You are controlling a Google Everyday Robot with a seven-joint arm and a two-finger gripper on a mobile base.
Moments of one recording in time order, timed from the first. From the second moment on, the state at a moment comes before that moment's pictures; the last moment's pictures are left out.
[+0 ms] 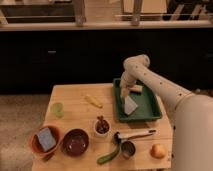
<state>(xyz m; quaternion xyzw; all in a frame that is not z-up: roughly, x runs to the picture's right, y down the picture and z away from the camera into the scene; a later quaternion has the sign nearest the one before) 0.112 0.005 0.902 -0.26 -0.08 0.03 0.96</state>
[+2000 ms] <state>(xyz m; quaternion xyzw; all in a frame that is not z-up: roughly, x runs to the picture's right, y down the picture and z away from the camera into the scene) 0.016 0.038 0.871 -0.29 -0.09 0.08 0.95</state>
